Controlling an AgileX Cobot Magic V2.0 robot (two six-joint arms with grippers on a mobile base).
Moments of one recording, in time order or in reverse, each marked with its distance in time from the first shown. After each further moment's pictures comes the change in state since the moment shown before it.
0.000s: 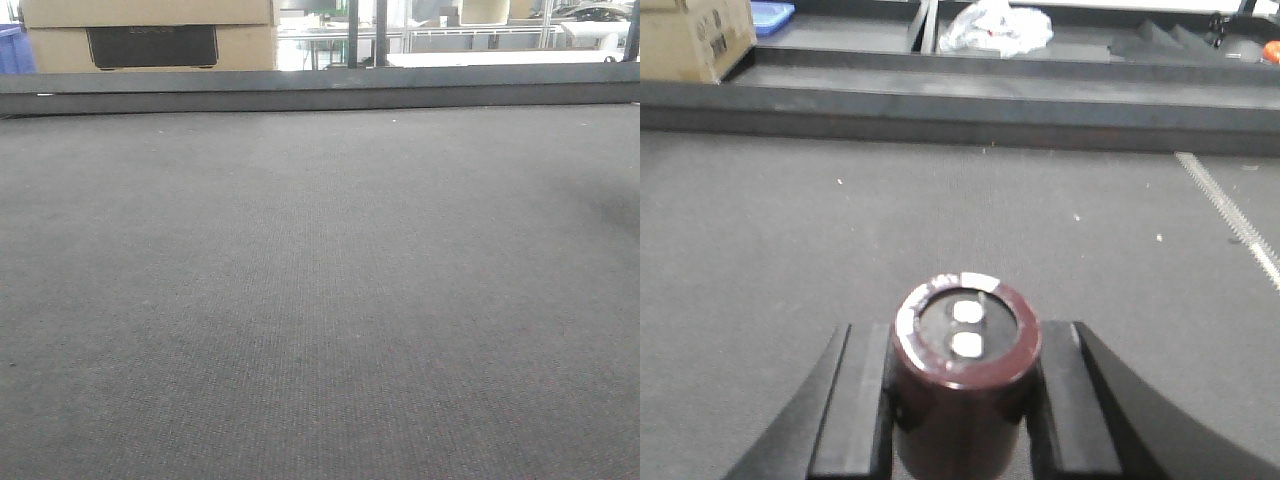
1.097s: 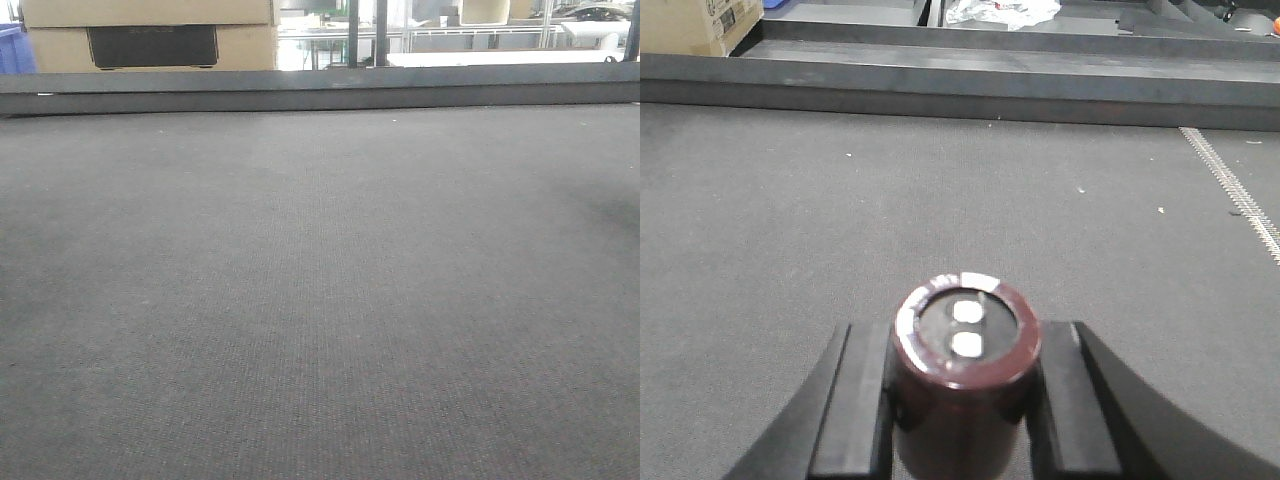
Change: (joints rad) left arm 0.009 0.593 -0.410 -0.144 -0.127 0.112; right arm 0.000 -0.057 0.000 0.000 0.112 0.000
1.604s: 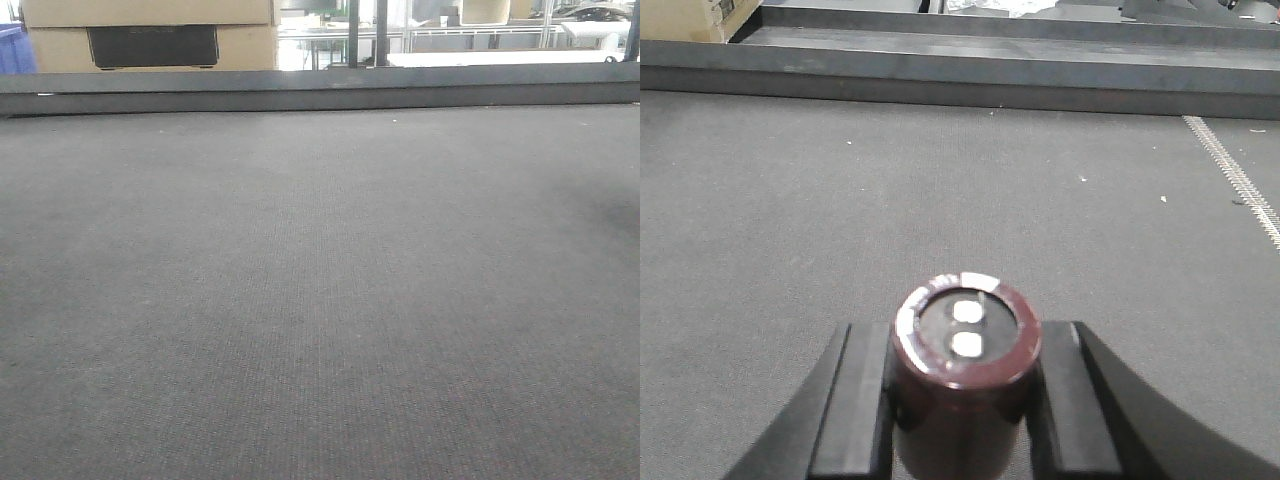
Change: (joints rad) left arm 0.066 0.002 -0.002 -0.002 0.000 0.024; right arm 0.000 0.000 0.000 0.000 0.019 -0.002
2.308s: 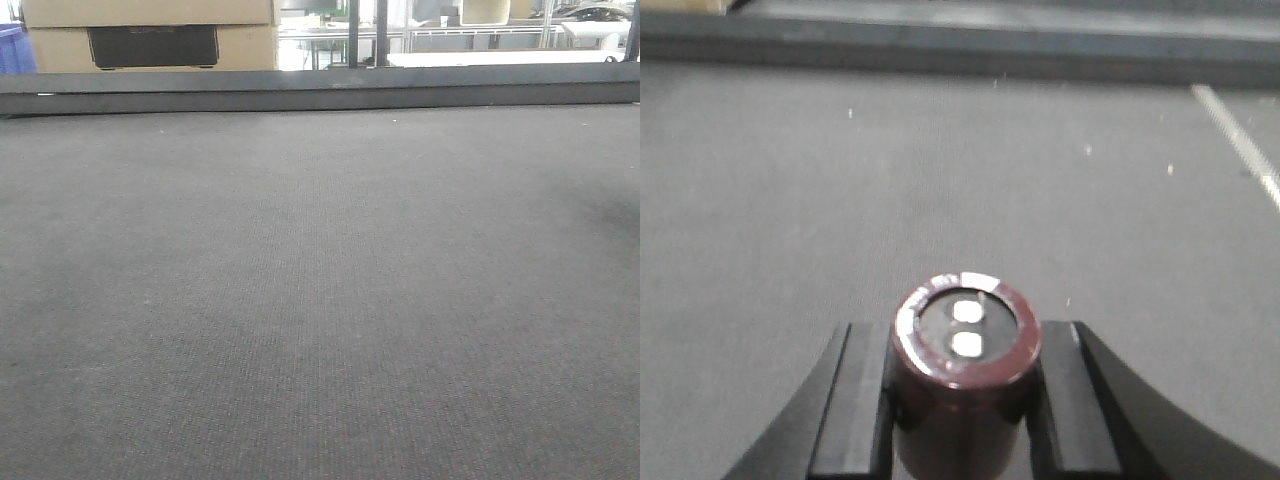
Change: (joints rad) left arm -0.110 -0.461 -0.004 0.199 0.429 0.000; right arm 0.000 0.000 0.000 0.002 0.076 0.000
